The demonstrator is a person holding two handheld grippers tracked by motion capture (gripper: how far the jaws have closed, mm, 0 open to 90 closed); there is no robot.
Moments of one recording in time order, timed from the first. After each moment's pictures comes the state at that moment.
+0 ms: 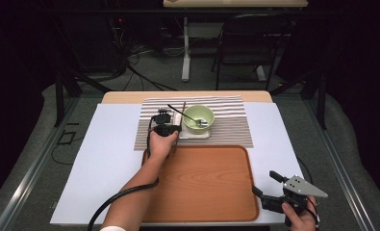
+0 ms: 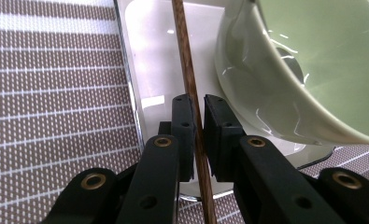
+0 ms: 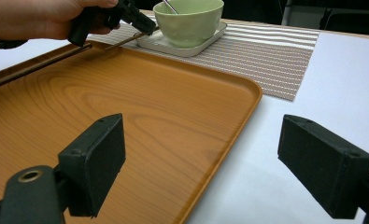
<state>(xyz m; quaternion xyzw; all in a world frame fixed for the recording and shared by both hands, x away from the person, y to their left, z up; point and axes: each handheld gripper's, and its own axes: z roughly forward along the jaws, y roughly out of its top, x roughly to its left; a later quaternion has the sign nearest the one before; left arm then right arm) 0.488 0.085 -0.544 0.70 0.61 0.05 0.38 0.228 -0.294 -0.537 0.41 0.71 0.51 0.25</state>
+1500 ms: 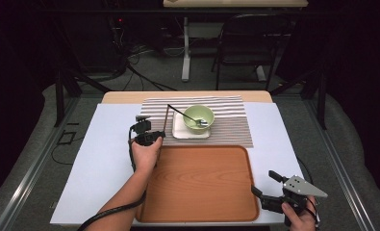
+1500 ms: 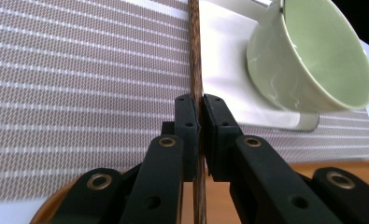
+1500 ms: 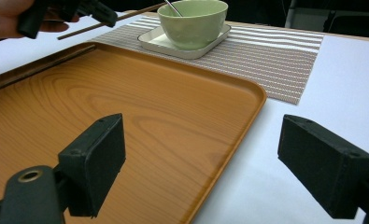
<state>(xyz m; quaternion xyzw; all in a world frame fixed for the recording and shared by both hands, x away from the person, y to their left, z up) 0.427 0.135 -0.516 0.62 0.67 0.05 0.39 0.228 -0.292 -0.535 0.41 0.71 0.51 0.25</state>
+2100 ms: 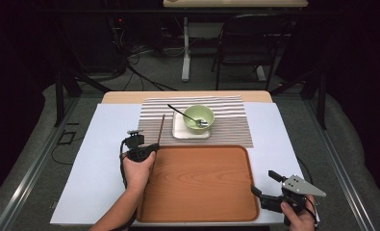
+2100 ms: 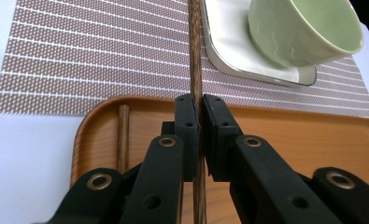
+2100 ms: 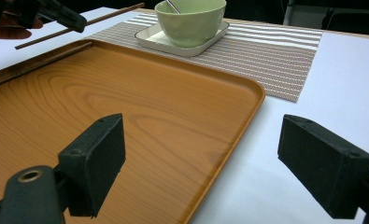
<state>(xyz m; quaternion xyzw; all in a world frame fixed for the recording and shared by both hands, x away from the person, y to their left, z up) 0.377 0.150 -0.520 0.63 0.66 0.07 0.40 0.230 -0.291 -0.537 0.41 0.71 0.51 0.25</state>
